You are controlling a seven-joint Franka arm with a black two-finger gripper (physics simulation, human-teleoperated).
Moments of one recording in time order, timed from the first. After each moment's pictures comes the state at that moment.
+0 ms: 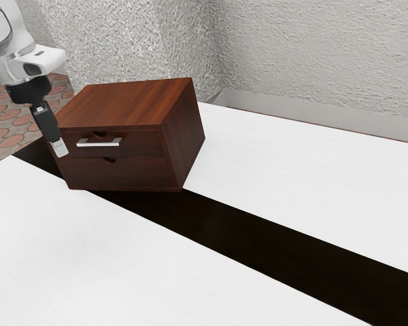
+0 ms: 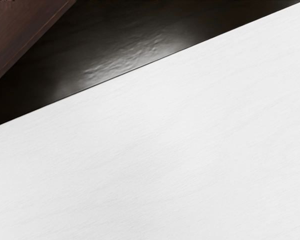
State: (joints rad) arm -0.52 0.11 1.07 -1.35 -0.16 1.38 0.91
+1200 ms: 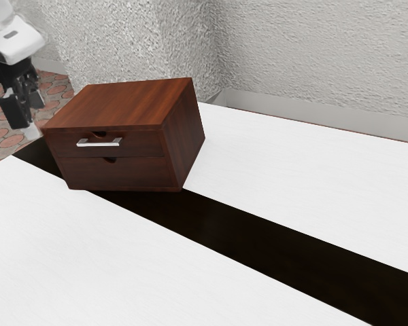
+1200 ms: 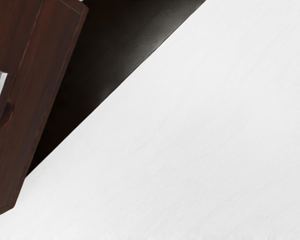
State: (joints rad) arm -0.47 -0.13 0.71 -1.36 0.23 1.41 1.03
